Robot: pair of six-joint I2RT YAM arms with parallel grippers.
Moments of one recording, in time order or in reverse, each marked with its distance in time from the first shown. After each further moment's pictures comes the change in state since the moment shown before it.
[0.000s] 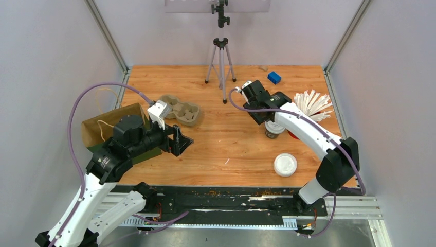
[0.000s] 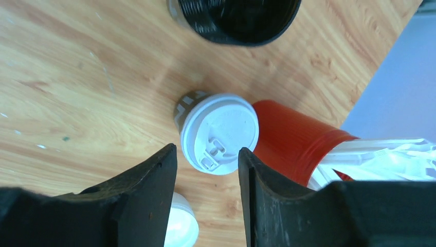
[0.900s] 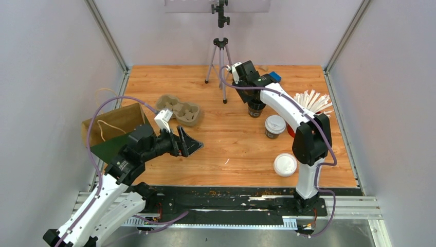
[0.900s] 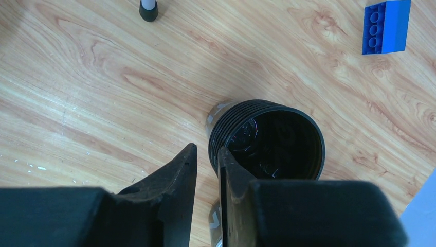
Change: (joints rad) left arm -0.001 -0.088 -0.331 0.296 0.094 -0.441; right arm -0.093 0.333 0.359 0.185 -0.254 0.031
